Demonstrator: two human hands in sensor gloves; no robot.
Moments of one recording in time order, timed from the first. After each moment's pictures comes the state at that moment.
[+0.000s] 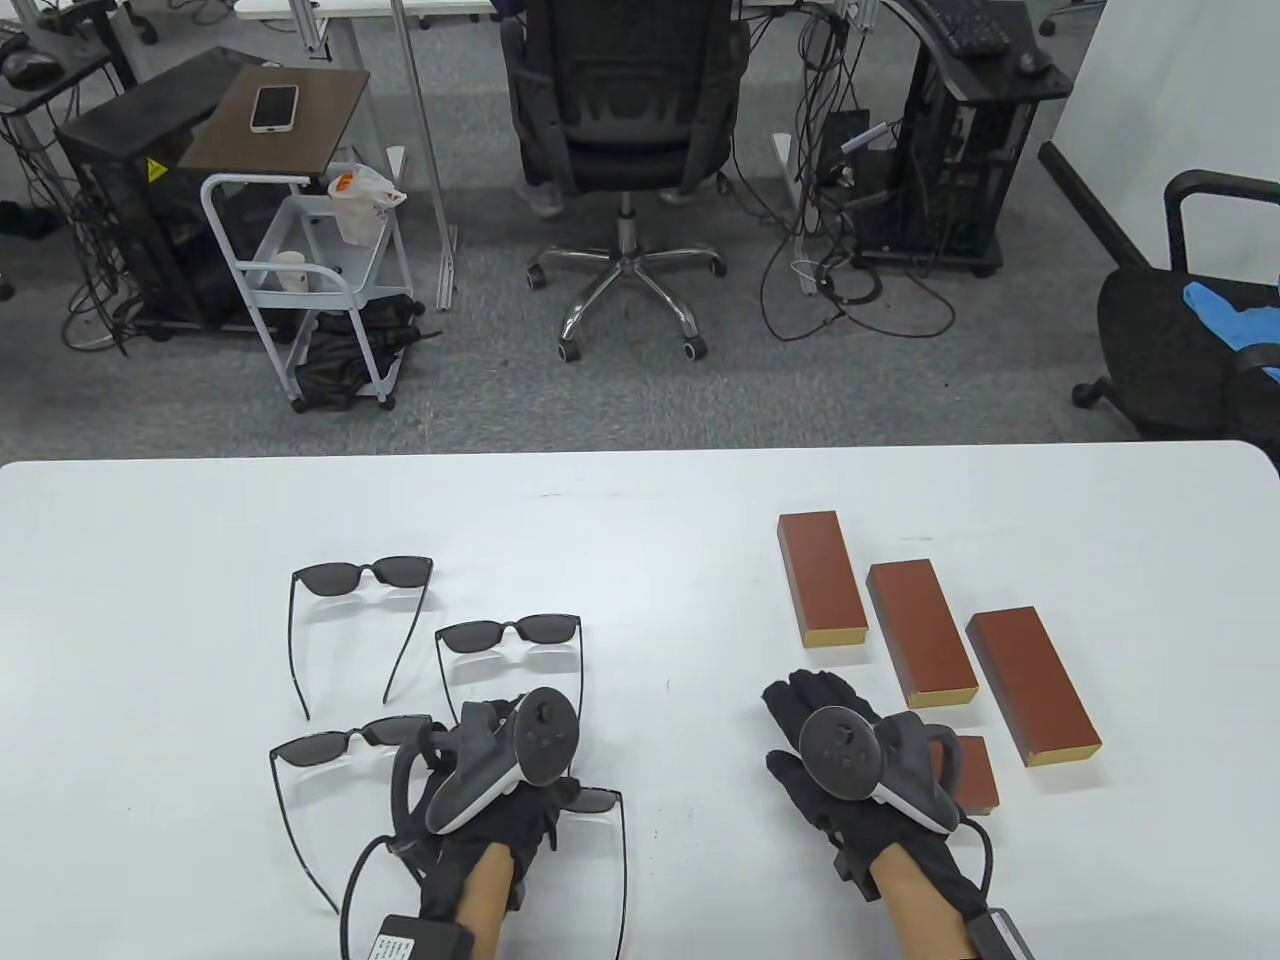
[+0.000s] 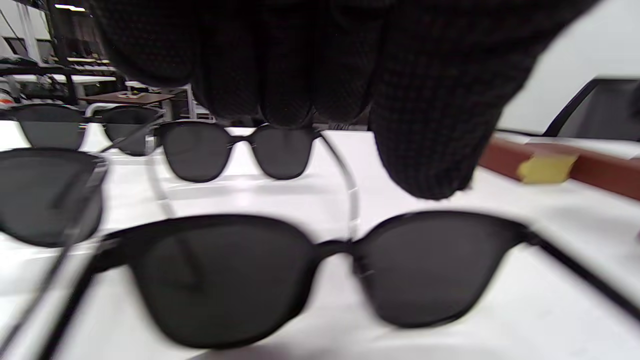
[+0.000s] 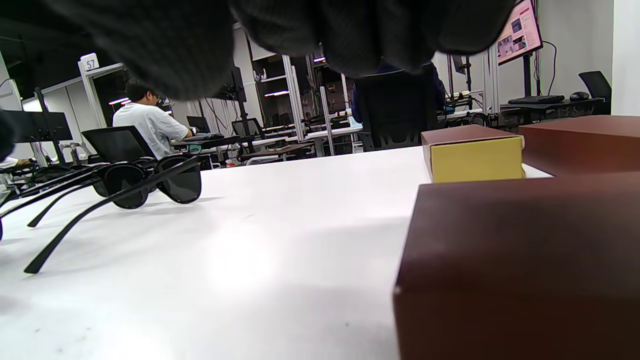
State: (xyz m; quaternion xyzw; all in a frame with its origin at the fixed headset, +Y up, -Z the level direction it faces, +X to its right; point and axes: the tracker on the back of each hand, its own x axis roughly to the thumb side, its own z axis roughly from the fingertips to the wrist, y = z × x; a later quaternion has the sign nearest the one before) left_hand -0.155 -0.688 -0.298 -0.08 -0.04 0.00 1.00; right_hand 0.157 -0.711 -0.305 0.12 -0.04 0.99 0.11
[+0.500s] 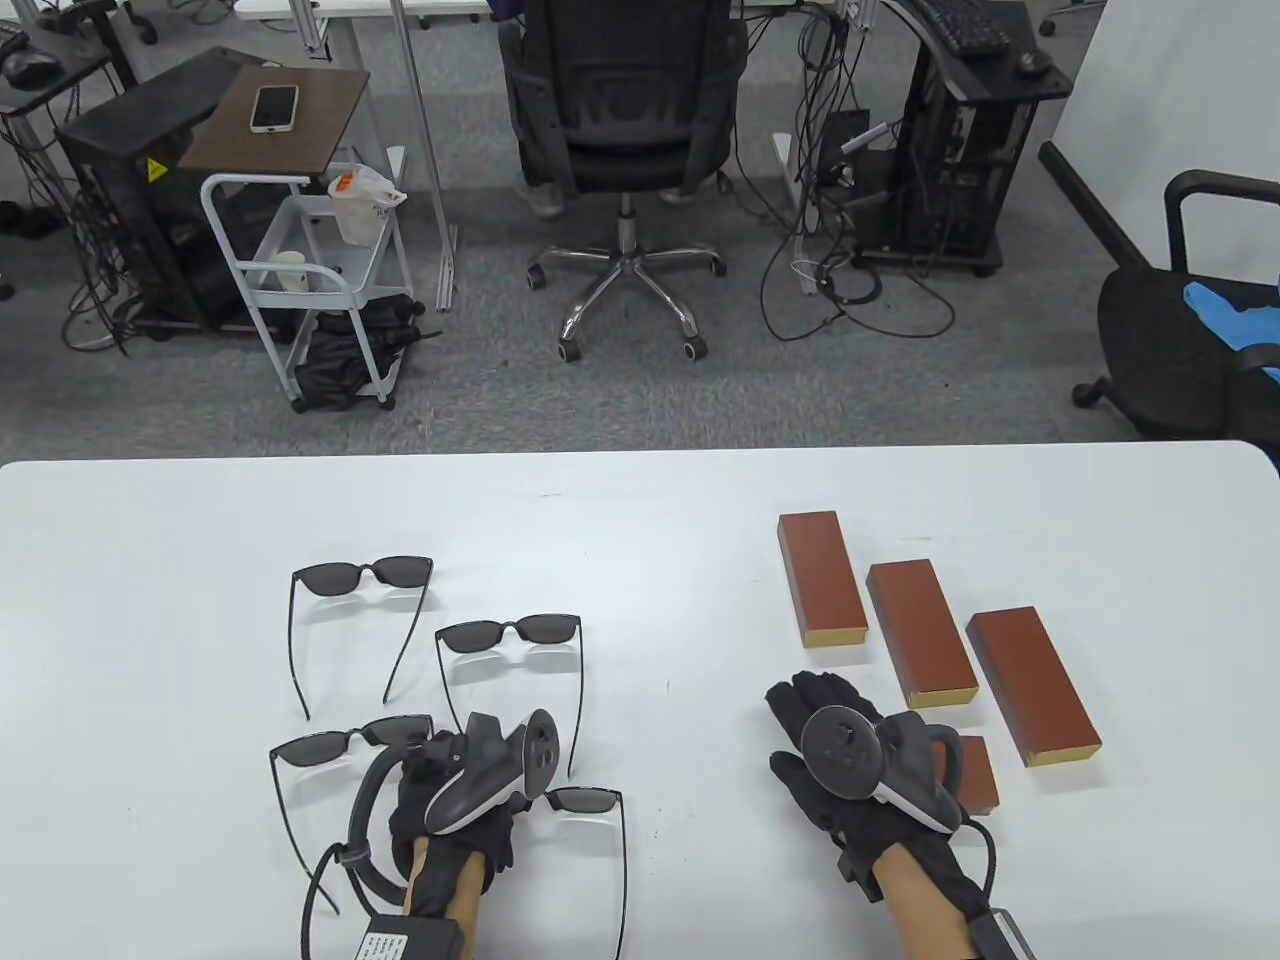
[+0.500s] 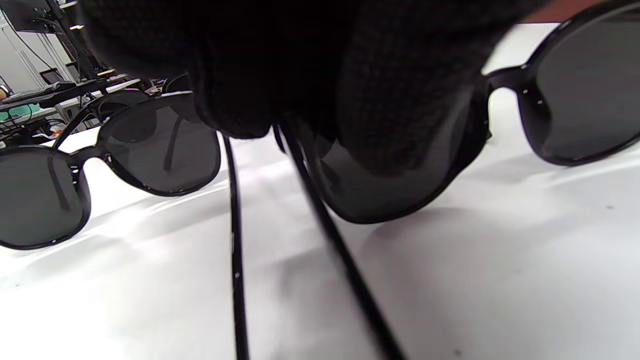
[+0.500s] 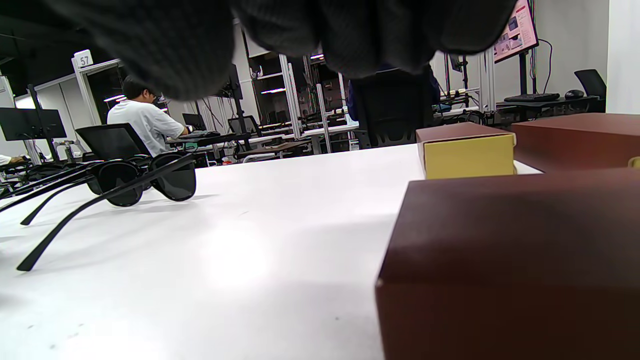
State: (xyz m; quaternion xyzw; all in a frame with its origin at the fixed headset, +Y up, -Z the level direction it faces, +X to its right) left_hand -0.164 -0.720 -0.301 -0.14 -0.02 -0.14 0.98; right_hand 0.159 -0.711 -0.306 0.12 -0.03 0.99 0.11
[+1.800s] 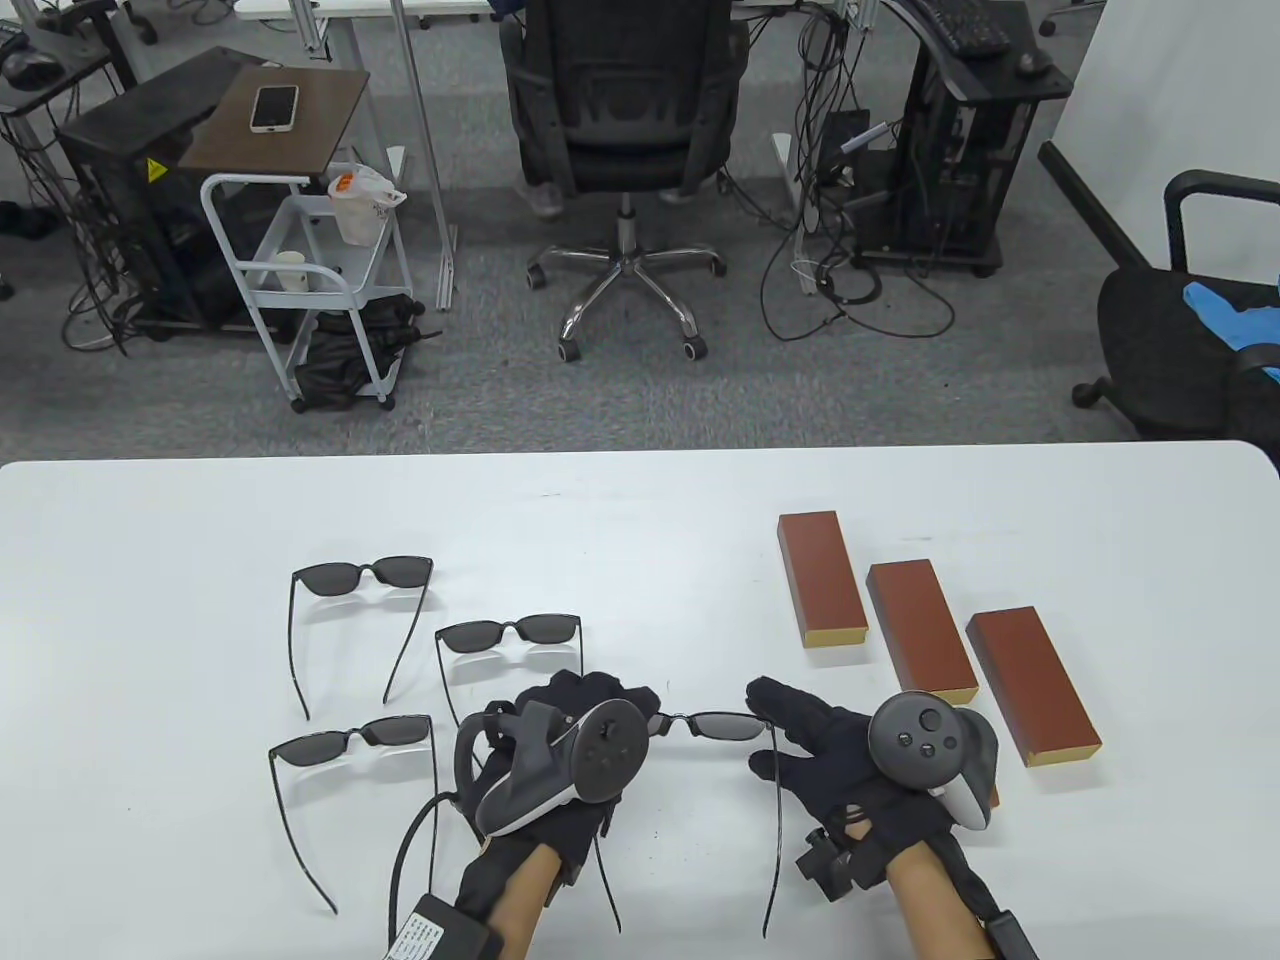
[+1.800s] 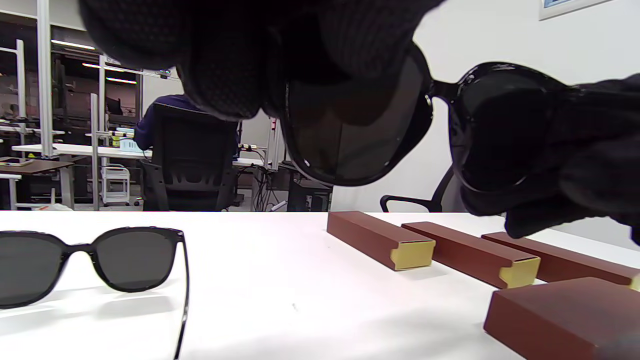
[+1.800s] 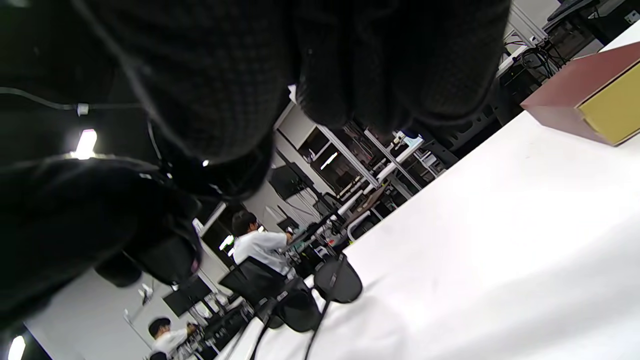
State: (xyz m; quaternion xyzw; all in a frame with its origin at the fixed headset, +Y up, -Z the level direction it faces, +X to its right) left_hand -0.088 -0.640 -0.287 0.04 -0.17 0.06 0.98; right_hand 0.173 -0.696 -0.305 0.16 -0.05 0.89 0.43
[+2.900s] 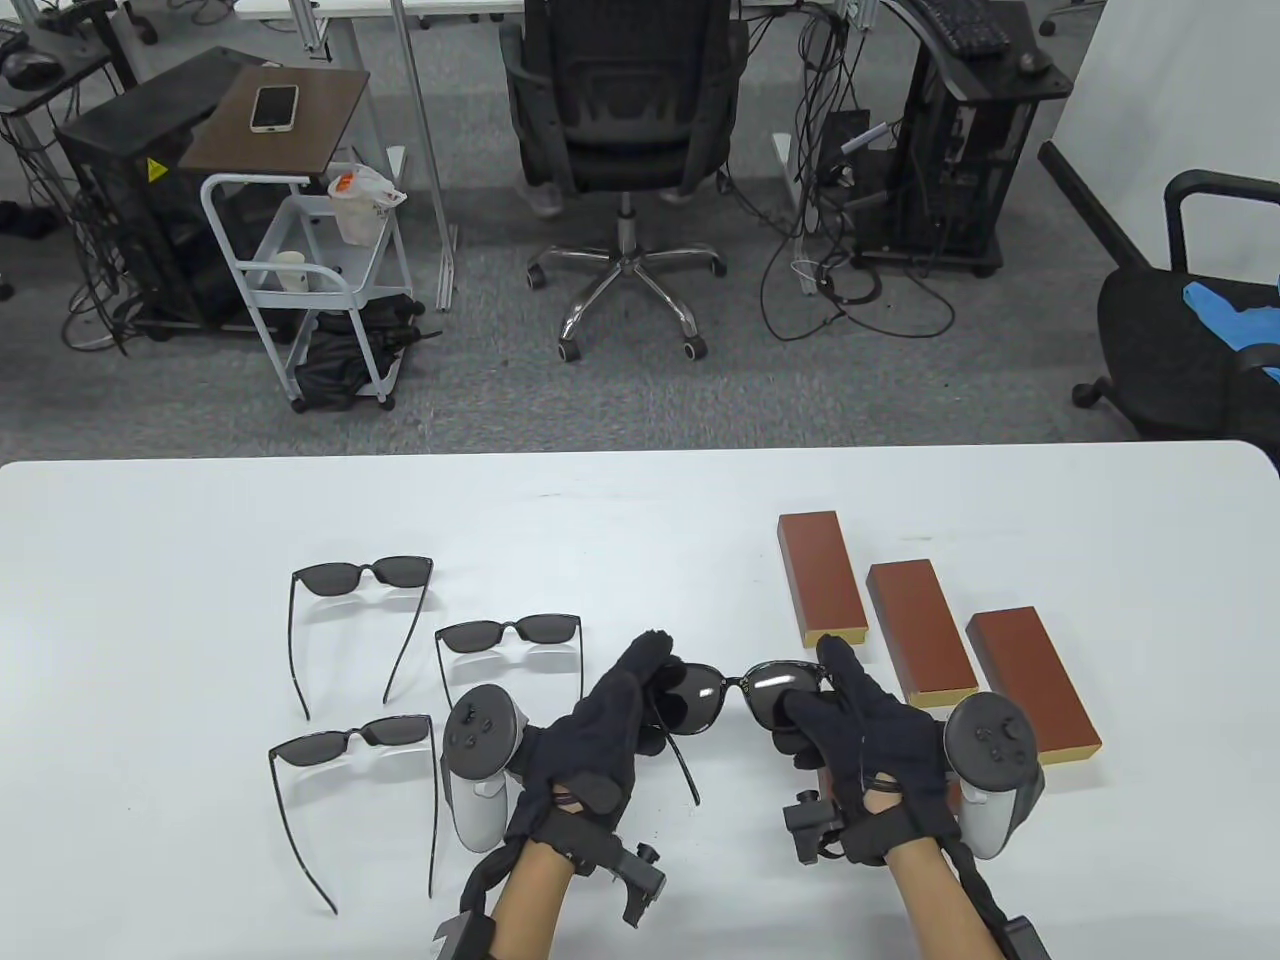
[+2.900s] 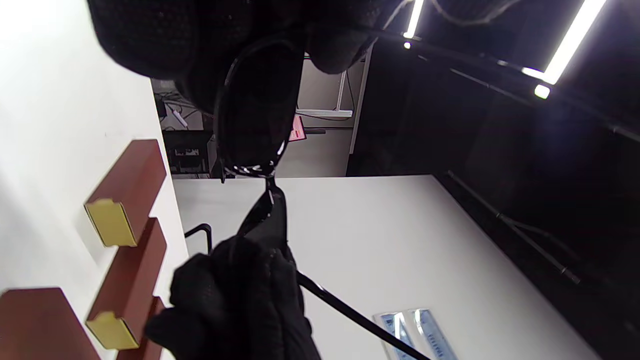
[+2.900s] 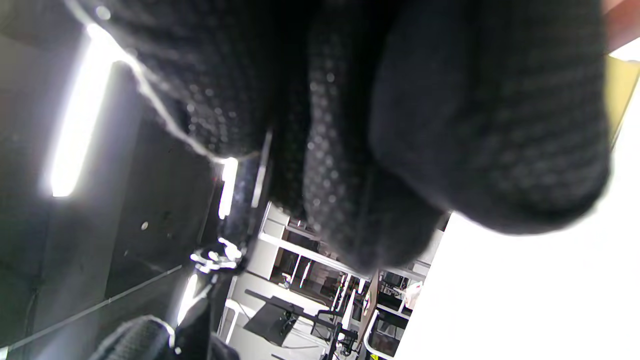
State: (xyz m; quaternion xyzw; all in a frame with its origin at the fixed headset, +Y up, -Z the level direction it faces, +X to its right) left_hand -0.107 -0.702 -0.299 -0.07 -0.14 0.72 0.67; right_hand 0.197 -0.695 -0.298 -0.03 -0.12 0.78 0.62
